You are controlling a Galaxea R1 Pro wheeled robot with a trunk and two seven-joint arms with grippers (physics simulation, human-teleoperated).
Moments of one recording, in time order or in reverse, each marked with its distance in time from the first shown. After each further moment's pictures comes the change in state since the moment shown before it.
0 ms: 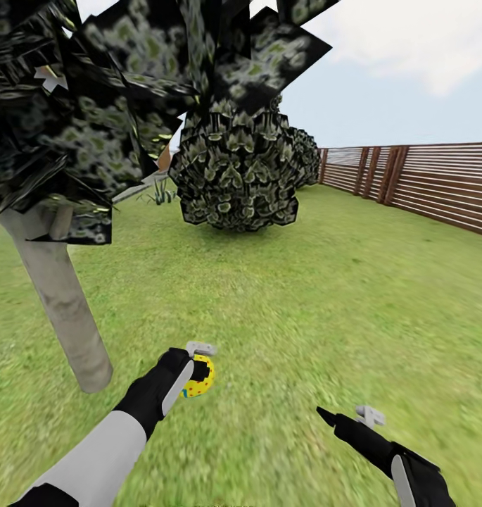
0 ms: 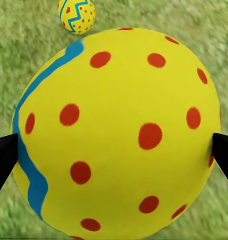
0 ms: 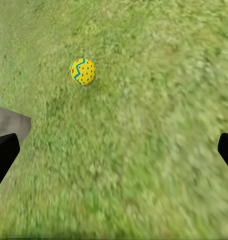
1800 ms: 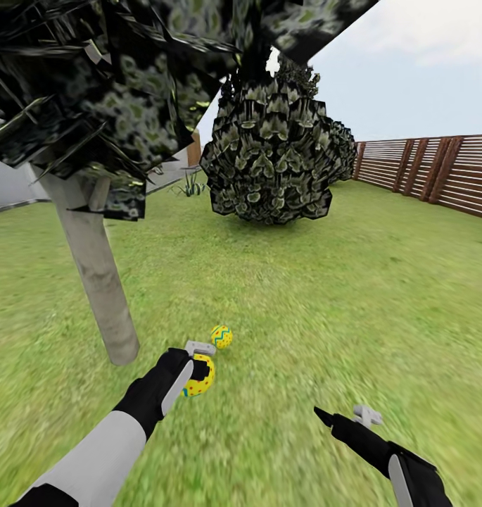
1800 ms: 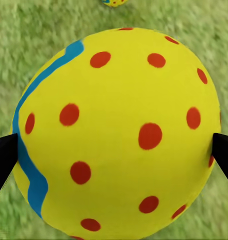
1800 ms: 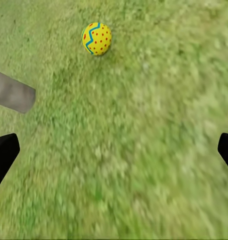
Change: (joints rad) left arm 0.001 0.001 0.001 -0.001 0.006 -0.014 0.000; right arm 0.000 0.006 0.012 0.003 0.000 -0.001 0.000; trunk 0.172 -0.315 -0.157
